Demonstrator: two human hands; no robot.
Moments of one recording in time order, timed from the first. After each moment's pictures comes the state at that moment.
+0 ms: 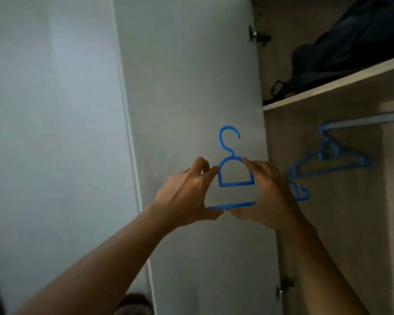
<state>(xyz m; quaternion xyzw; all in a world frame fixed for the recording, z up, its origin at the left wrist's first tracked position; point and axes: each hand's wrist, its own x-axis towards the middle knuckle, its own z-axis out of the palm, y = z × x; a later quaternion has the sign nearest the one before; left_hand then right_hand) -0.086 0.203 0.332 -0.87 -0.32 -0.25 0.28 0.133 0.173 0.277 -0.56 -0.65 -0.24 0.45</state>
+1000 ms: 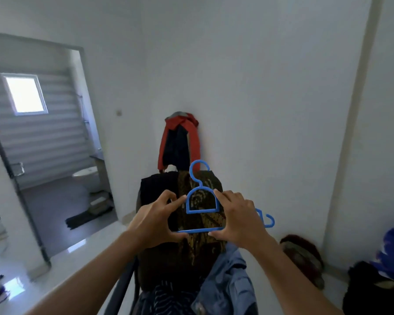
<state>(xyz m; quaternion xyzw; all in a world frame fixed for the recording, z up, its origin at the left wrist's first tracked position) -0.611 0.213 0.128 -0.64 -0.74 -0.12 0.16 -0.409 0.368 0.109 -0.27 -0.93 -0.03 0.25</state>
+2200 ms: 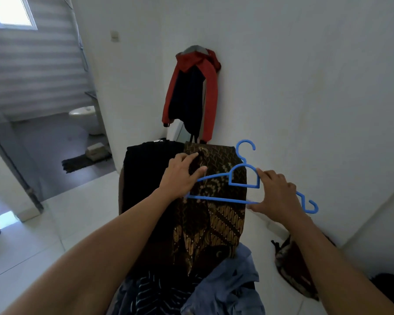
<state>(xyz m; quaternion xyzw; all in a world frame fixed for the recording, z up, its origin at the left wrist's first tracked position) -0.832 0.537 0.015 -0.48 -0.82 -0.31 0.01 -0.582 0.678 0.021 -0.37 -0.92 0.00 0.13</state>
